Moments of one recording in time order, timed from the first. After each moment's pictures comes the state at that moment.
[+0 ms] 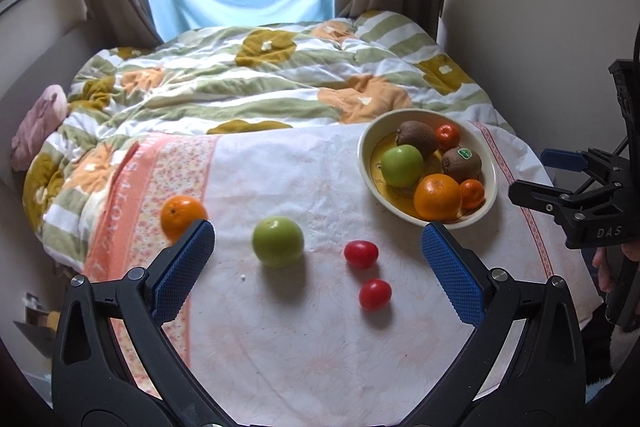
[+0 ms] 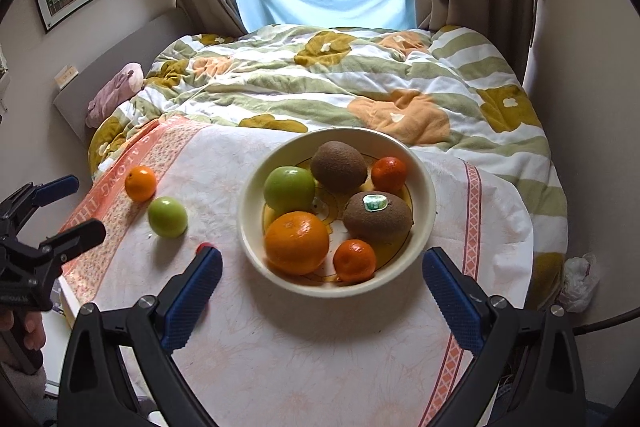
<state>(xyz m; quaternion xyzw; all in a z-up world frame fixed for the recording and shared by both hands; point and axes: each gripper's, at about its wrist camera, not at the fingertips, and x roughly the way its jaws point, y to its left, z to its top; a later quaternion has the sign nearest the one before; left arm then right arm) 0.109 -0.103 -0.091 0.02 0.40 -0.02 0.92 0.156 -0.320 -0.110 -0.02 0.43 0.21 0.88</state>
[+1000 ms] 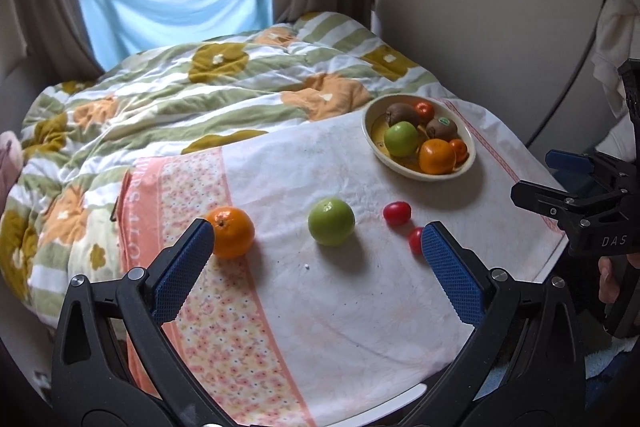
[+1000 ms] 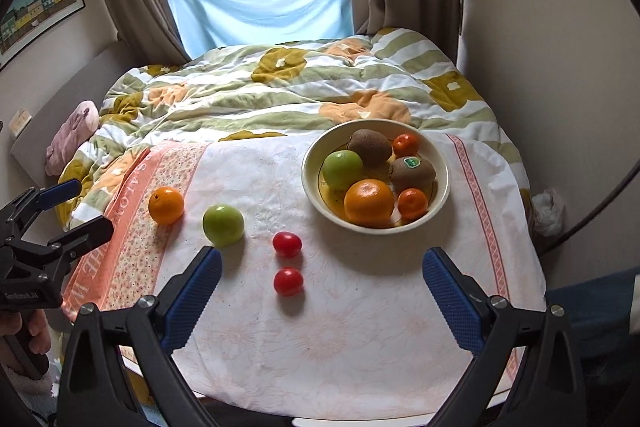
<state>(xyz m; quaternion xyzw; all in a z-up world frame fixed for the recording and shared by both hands) 0.097 0.005 -0.084 0.06 0.39 -0.19 0.90 0.064 -0.210 -0.082 0.03 0.42 0.05 0.91</state>
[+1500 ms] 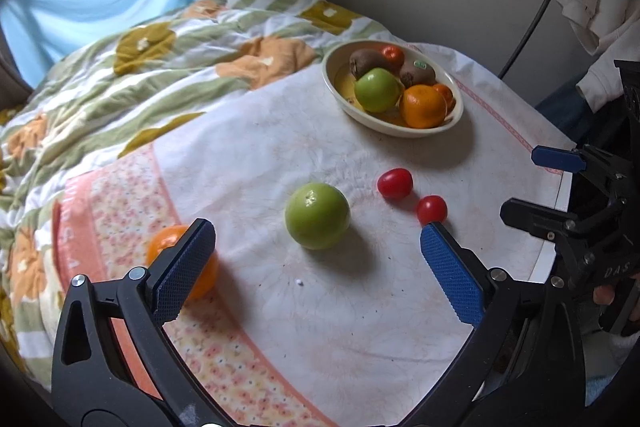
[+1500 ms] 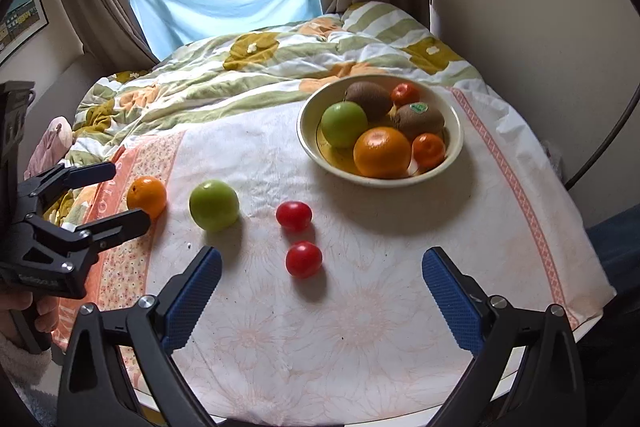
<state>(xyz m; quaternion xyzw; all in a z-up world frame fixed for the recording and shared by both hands) 0.162 -0.010 -0.151 0.11 0.44 -0.31 0.84 0.070 -0.187 -0.138 0.07 0.45 0.00 0.89</state>
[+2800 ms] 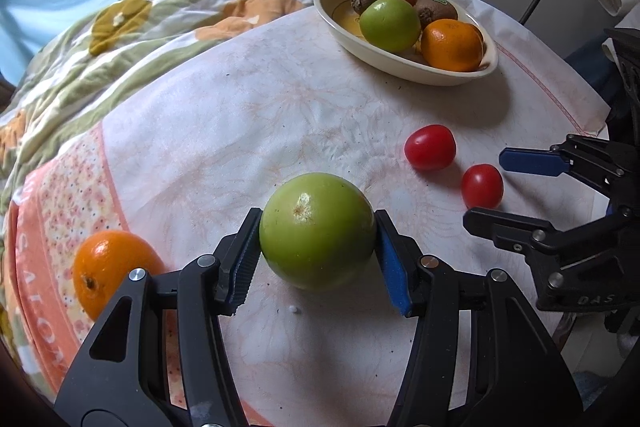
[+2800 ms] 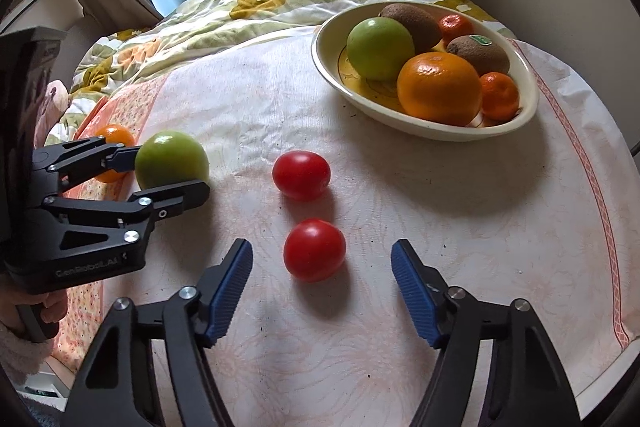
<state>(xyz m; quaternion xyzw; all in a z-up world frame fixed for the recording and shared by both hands) 0.181 -0.033 -0.217 0.14 0.48 -0.31 0.81 0.115 -0.170 -0.209 0.06 0.51 0.03 0.86</state>
